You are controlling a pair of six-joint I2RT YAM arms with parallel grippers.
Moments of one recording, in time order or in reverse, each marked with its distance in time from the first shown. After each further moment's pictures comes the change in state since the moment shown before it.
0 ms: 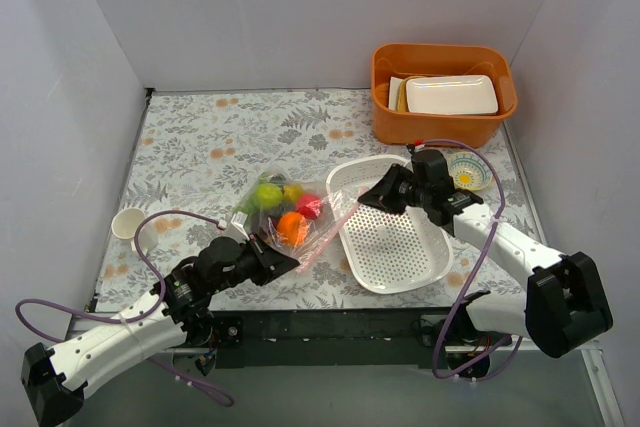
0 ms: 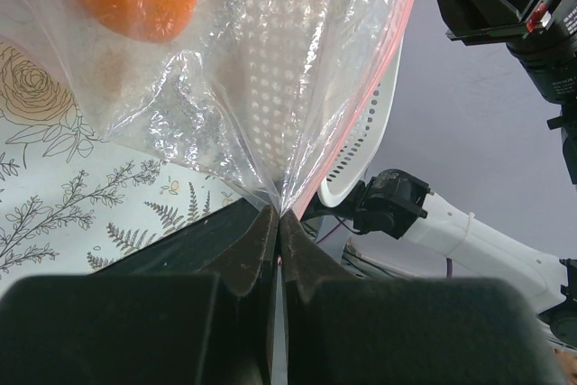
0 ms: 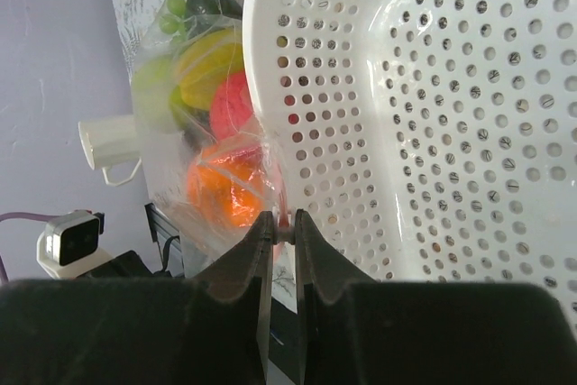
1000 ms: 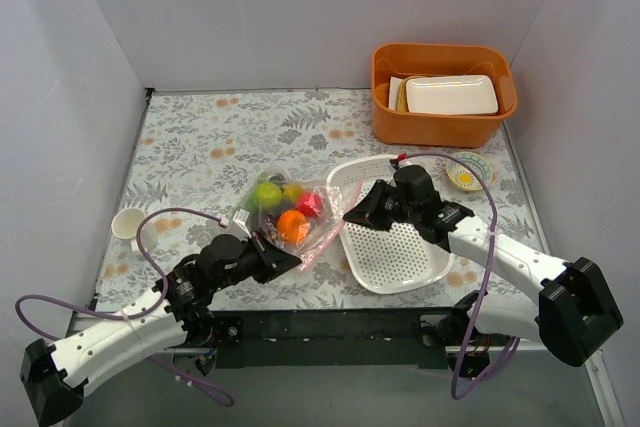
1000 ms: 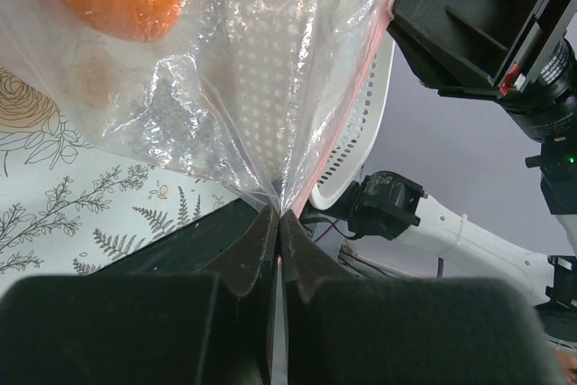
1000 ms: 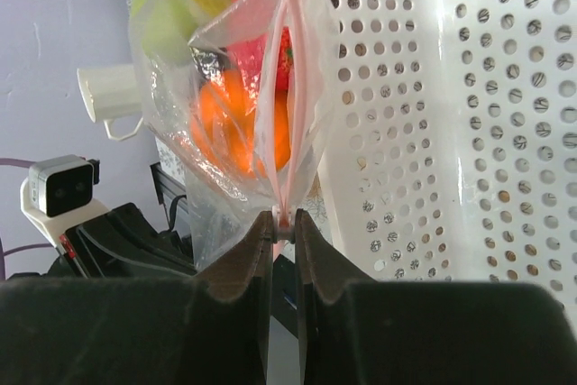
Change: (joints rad) left arm 0.000 0.043 0.018 0.033 0.007 0.000; right arm 0.188 -0.059 -0.054 0.009 0.071 0.113
